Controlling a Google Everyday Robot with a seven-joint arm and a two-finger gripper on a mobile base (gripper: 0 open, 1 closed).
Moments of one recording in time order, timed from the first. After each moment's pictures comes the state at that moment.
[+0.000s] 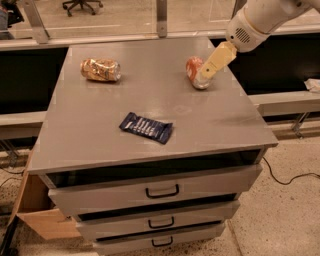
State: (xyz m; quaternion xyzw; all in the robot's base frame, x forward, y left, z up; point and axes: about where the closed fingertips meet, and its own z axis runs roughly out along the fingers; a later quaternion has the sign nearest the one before) arm 0.663 -0.165 0.946 -0.44 0.85 0.04 0.29
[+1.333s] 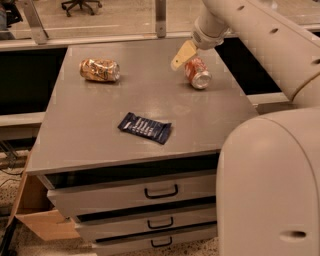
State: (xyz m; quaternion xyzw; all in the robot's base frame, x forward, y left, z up) arm 0.799 -0.135 0.896 -0.29 0.91 -0.04 0.30
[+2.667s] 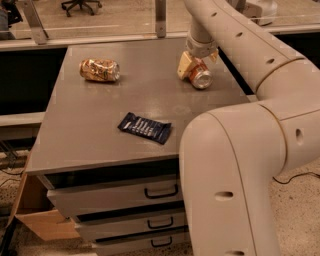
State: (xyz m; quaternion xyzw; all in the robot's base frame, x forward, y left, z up) arm 0.801 -0.144 0.848 -0.23 0.95 -0.07 0.19
